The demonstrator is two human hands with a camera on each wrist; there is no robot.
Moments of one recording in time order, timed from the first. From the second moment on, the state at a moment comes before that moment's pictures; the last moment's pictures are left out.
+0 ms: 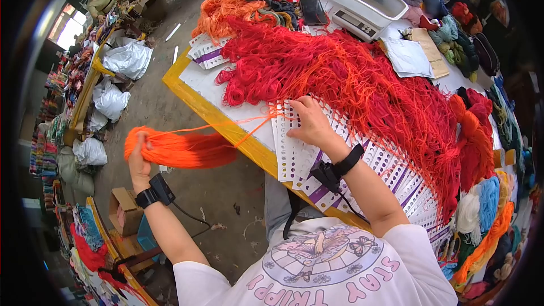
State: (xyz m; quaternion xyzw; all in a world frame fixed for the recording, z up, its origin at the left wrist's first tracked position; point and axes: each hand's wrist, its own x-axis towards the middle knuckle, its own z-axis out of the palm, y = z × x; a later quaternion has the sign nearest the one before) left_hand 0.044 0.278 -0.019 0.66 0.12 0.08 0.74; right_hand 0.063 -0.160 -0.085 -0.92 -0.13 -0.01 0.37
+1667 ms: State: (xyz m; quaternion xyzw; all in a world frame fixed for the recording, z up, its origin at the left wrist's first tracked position) left_hand 0.062 0.001 -0.124 0.82 -0.02 0.07 0.57; right_hand 0.086 -0.434 -0.021 -0.87 0.18 -0.44 0.08
